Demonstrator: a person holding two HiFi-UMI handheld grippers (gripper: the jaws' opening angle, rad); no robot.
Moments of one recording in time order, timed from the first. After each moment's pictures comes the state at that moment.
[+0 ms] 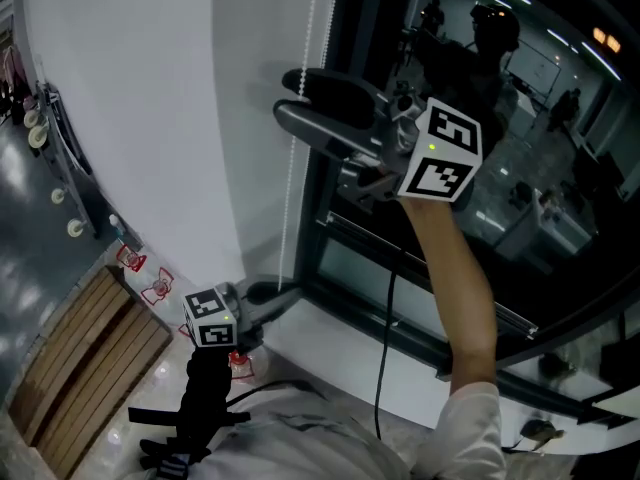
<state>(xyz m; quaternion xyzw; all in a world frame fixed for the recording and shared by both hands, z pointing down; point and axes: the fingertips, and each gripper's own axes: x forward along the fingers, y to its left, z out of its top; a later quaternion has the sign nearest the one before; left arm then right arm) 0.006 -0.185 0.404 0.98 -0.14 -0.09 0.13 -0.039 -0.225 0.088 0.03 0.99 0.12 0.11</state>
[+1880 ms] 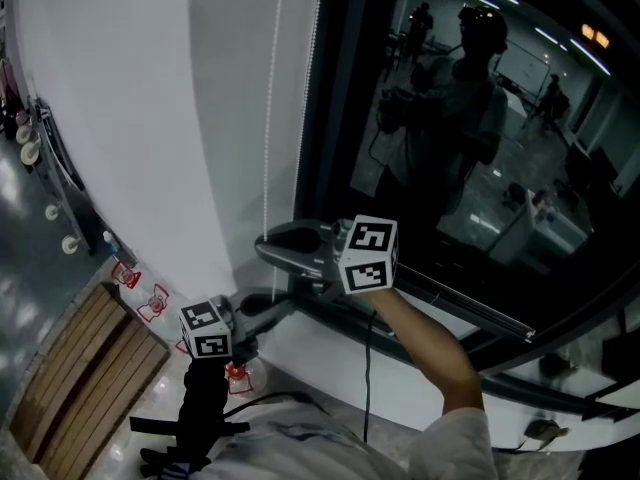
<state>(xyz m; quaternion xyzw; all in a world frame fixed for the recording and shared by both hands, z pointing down) 0.007 -0.198 0.410 0.98 -0.14 -0.09 0.14 -0.057 -0.227 0.293 0.02 1.00 -0.05 -0.02</state>
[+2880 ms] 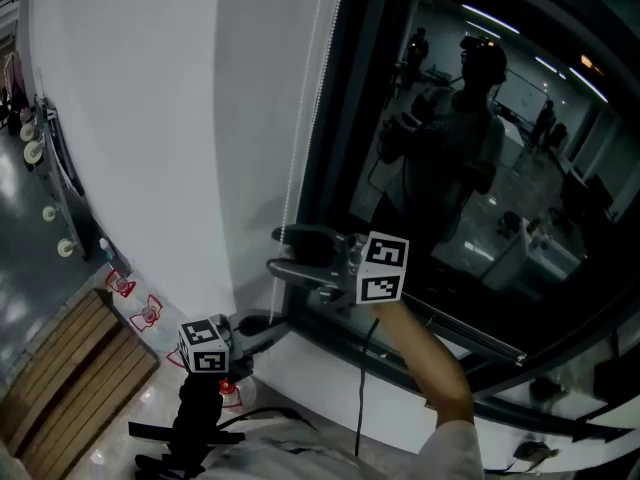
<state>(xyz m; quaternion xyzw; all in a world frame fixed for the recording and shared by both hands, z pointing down) 0.006 -0.192 0.424 0.98 -0.13 -0.09 0.14 -0.039 -0.234 0.269 0.03 1.00 -0.03 0.03</state>
